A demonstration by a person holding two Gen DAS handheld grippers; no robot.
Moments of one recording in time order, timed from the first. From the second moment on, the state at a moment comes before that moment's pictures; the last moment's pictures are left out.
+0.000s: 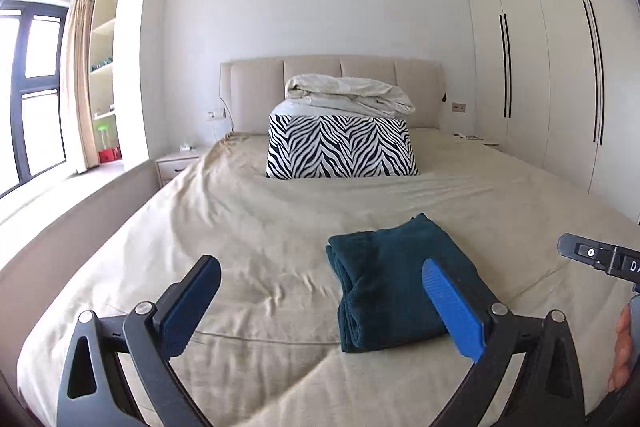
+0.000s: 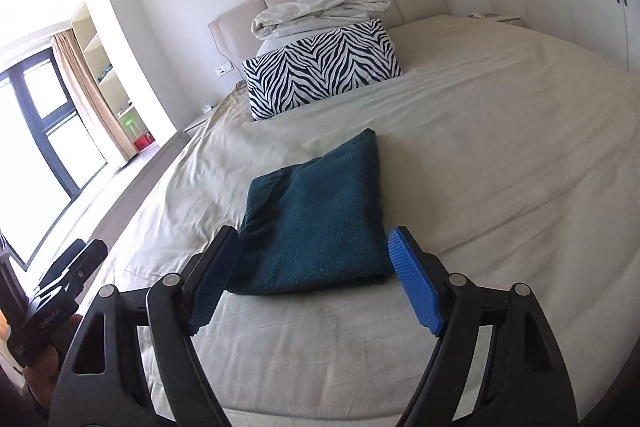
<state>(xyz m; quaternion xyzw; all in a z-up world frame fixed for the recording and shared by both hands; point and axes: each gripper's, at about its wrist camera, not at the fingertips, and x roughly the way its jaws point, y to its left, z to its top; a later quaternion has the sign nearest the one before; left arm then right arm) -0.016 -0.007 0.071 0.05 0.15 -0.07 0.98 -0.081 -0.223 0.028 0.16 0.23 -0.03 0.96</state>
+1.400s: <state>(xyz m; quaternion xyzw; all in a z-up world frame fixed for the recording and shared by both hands) -0.058 0.006 0.043 0.00 0.35 -0.05 0.94 -0.136 -0.178 0.055 0.08 0.32 -0.06 0.94</state>
